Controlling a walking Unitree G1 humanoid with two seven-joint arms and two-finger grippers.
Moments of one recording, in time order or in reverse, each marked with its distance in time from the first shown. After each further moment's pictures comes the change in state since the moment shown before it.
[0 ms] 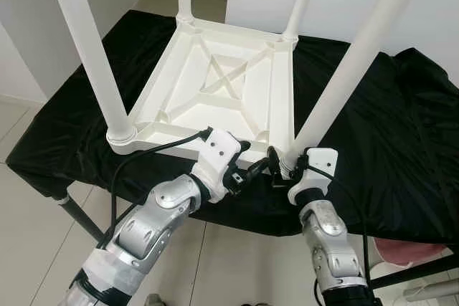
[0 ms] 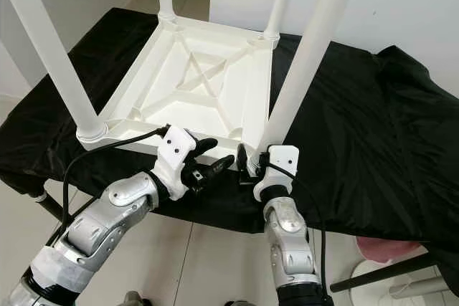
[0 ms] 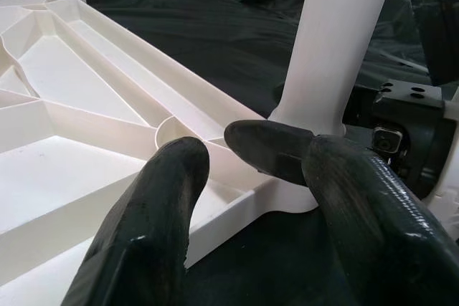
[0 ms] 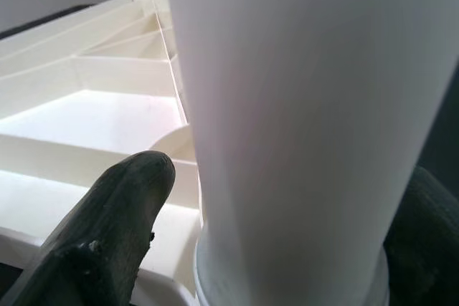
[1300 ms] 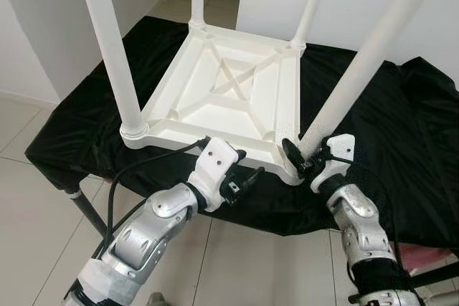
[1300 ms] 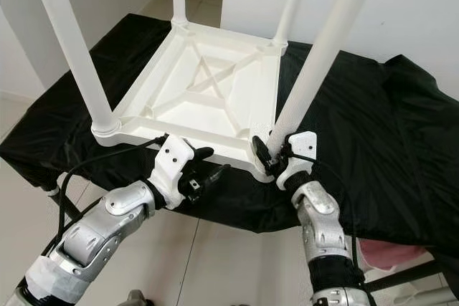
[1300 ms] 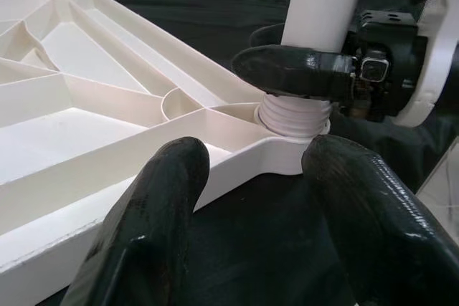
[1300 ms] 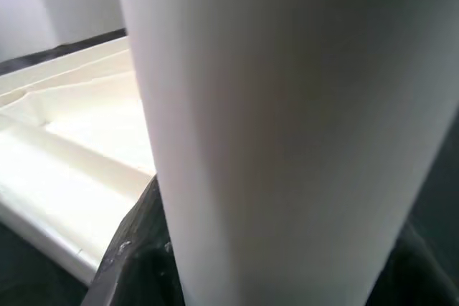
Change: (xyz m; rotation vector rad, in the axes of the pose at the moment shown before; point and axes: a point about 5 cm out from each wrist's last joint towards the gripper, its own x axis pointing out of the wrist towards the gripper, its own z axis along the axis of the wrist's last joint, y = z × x) left arm -0.009 -0.005 -0.008 -0.001 0.037 0.006; right arm 0.018 -0.037 0.006 -0.052 -0.023 0.144
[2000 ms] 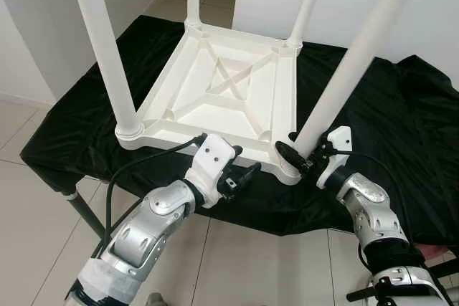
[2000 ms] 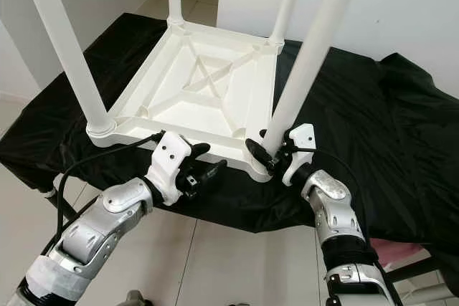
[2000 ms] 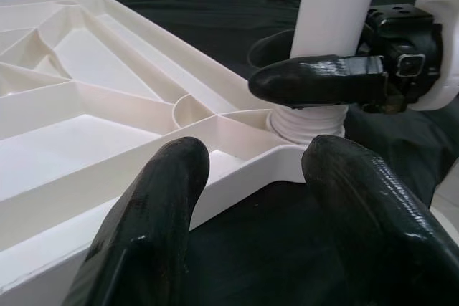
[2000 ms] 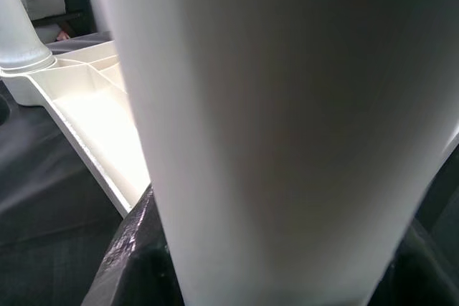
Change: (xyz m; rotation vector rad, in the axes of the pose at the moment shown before) left arm -0.002 0.008 0.001 0.025 0.002 0.044; right arm 0.013 -0.015 0.000 -0.017 0.072 0.380
